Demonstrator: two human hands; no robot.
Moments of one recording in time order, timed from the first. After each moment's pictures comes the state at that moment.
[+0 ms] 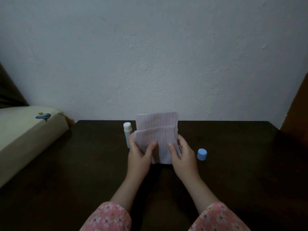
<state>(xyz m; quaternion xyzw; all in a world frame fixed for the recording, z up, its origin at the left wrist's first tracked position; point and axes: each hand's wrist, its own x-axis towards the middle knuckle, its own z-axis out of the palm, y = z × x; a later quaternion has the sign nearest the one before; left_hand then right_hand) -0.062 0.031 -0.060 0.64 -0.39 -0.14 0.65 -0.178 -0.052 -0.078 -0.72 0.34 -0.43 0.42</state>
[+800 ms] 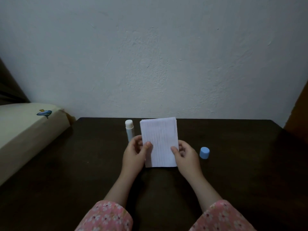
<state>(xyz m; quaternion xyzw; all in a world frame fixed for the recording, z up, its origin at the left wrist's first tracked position) -0.030 0.024 -0.085 0.69 -0.35 -0.17 0.61 -0.174 -0.060 -0.089 -0.70 0.42 -0.37 0.45</state>
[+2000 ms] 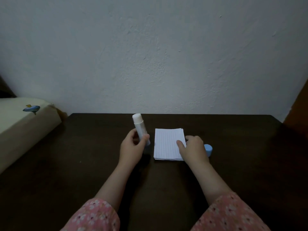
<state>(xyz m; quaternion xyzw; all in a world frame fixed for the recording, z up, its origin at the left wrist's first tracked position) -0.015 0.001 -0.080 0.74 -0.34 -0.18 0.55 -0.167 -0.099 -0.081 -0.74 0.58 -0.23 0.25</state>
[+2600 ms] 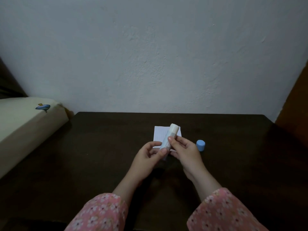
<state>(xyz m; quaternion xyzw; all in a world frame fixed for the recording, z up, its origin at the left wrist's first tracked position) -0.078 0.047 -0.075 0.60 -0.38 -0.40 0.58 -0.195 -0.034 -0.059 -0.50 0.36 -0.39 0.69</state>
